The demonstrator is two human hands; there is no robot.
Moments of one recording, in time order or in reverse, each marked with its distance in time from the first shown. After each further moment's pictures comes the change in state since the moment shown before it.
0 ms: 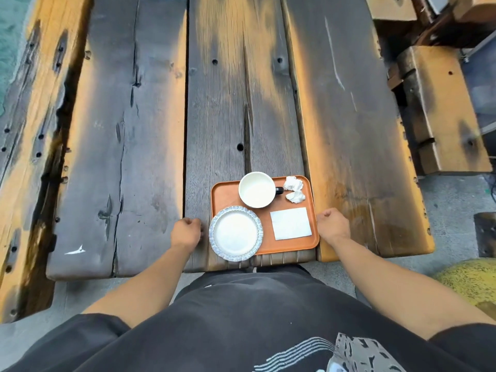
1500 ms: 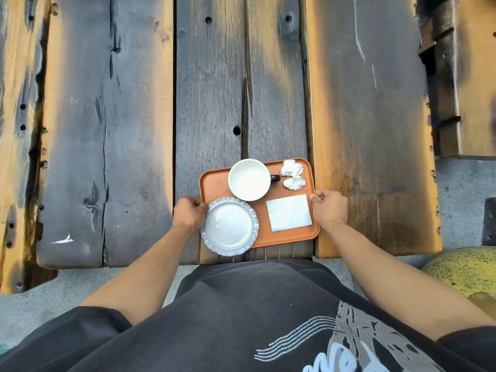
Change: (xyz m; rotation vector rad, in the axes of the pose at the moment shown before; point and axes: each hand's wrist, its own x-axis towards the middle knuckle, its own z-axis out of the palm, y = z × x) left_hand 0.022 0.034 0.027 0.295 -0.025 0.105; right_hand 0.045 -0.024 0.010 0.002 0.054 -0.085
